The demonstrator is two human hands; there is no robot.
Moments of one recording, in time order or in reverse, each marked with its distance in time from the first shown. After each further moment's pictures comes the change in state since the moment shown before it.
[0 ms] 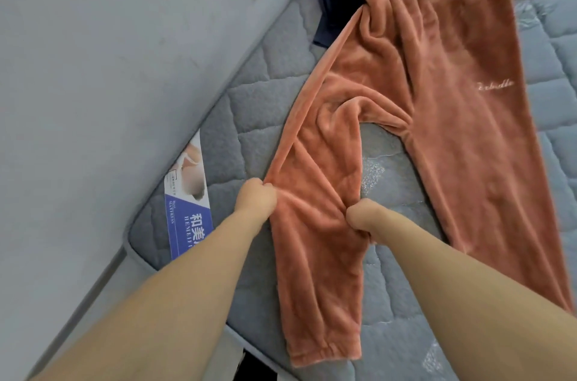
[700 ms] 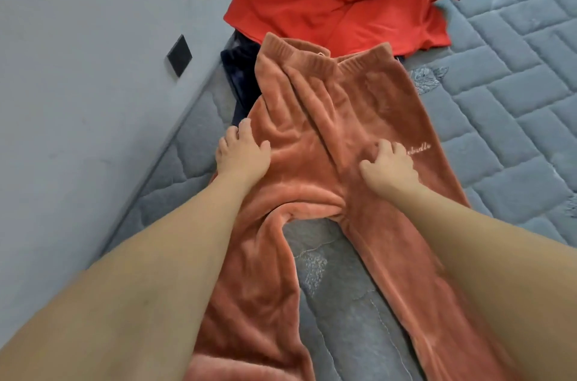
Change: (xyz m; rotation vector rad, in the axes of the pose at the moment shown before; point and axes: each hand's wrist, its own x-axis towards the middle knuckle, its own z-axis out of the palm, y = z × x) left_hand 0.095 0.257 0.038 0.416 0.181 0.635; right_hand 0.075 -0.025 -0.235 -0.041 0.734 -0.125
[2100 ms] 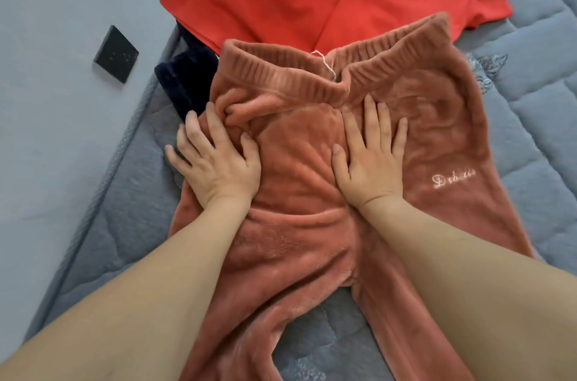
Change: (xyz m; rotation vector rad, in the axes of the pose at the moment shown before) left_hand 0.121 0.026 0.078 0.299 0.483 -0.019; right_hand 0.147 -0.027 0.063 -0.198 0.405 -0.487
